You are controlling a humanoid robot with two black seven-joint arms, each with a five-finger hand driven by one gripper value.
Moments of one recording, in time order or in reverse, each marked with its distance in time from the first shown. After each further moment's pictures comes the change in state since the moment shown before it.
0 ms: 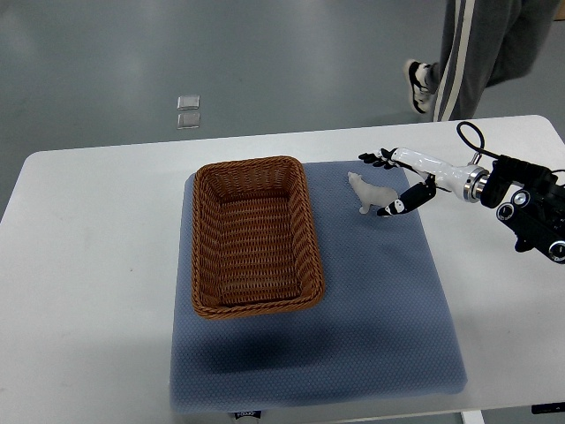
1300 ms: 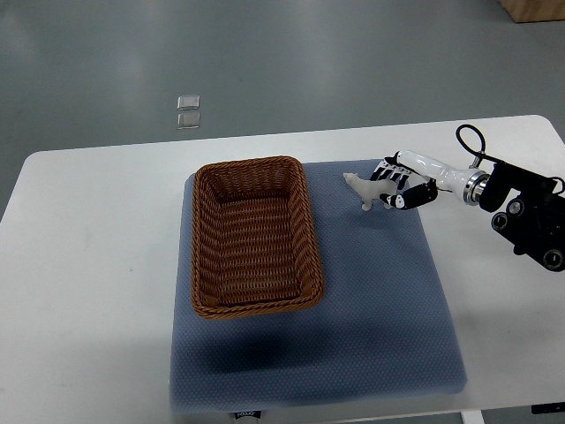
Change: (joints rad) left arm 0.000 0.000 0.000 0.000 0.000 0.000 0.000; right arm -0.005 -0.001 -0.034 0.004 -0.061 -0.118 -0.019
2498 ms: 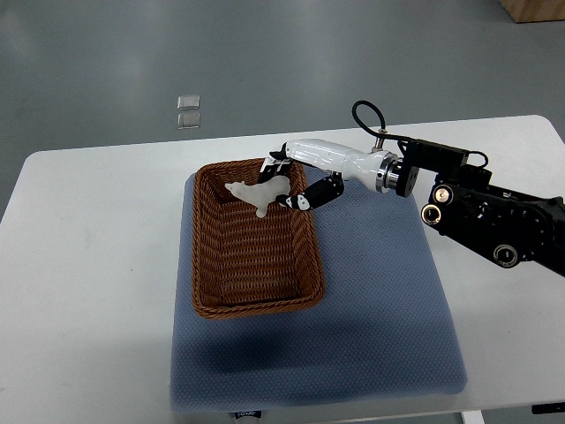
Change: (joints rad) left arm 0.000 0.000 0.000 0.000 0.000 0.000 0.000; right arm 0.121 0.098 -0.087 0.315 -0.057 0.027 0.004
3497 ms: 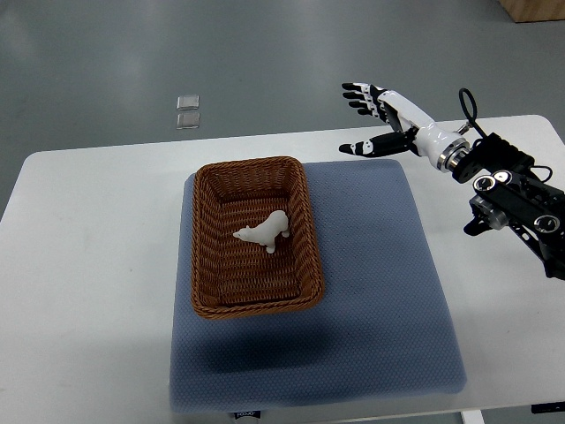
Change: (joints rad) left arm 0.000 0.000 0.000 0.000 0.000 0.000 0.000; right arm -0.086 -0.042 0.154 -0.242 0.664 -0.086 -0.003
